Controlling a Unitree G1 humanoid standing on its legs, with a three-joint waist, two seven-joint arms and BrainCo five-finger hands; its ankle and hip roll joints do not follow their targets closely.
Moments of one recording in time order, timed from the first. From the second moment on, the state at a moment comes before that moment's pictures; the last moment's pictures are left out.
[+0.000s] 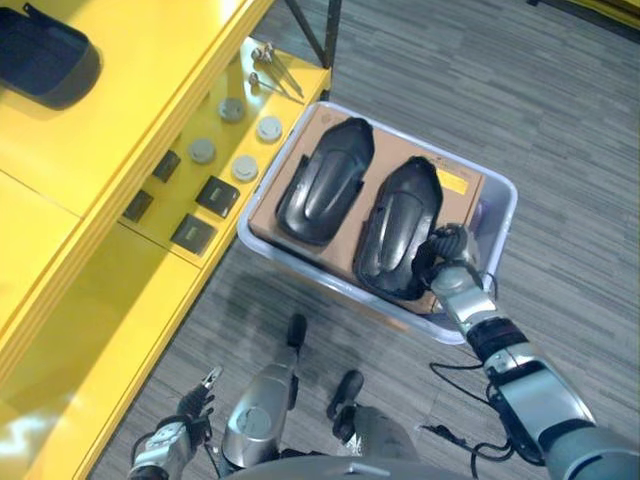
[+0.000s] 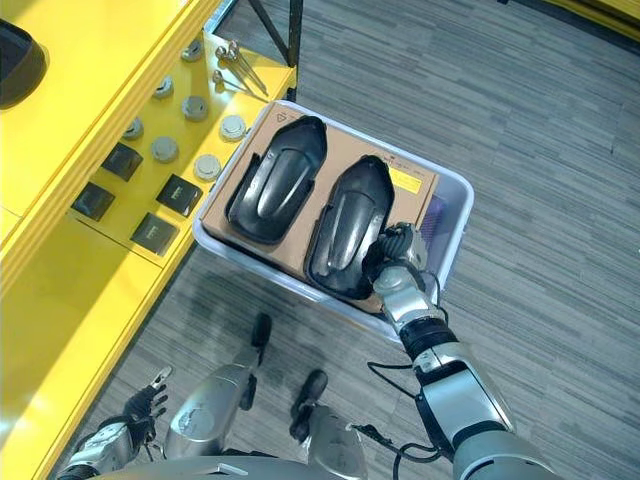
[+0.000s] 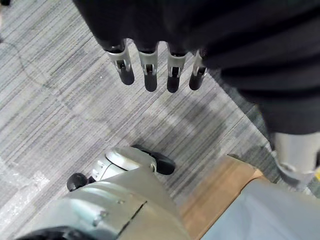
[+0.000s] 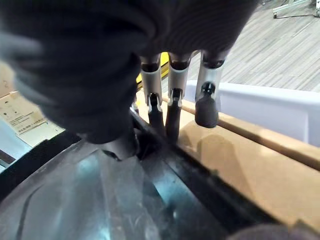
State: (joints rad) left arm 0.01 0.26 -0.20 0.97 -0.59 -0.06 -0.06; right arm -0.57 -0.48 0.35 0.64 0.09 0.28 -0.55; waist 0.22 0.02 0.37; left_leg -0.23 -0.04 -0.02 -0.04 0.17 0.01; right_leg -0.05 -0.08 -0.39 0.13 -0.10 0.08
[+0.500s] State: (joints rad) left arm 0.01 0.36 -0.21 0.39 -0.76 -0.01 -0.19; right arm -0.29 -0.48 0.23 0.52 0.16 0.24 -0.58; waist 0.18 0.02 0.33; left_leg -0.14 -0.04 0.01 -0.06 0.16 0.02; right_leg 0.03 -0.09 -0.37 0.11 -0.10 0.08
